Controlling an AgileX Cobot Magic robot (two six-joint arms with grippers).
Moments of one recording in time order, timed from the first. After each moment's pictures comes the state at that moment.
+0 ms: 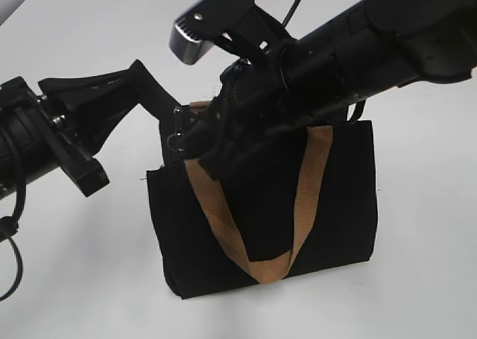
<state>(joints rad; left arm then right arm) -0.49 1.37 -0.32 0.37 -1.11 -0.08 0.65 1.63 -1.07 0.86 0.45 -1.11</state>
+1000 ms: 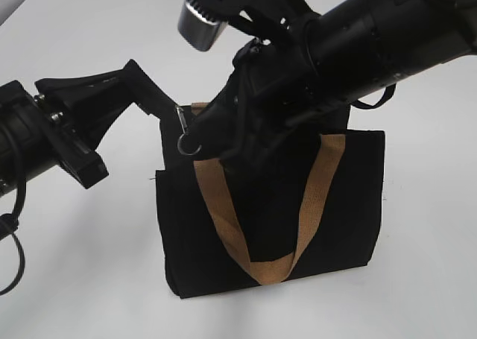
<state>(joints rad) -0.49 1.37 -0.32 0.32 -1.08 -0.09 0.65 1.53 -1.07 0.78 0.52 -1.11</state>
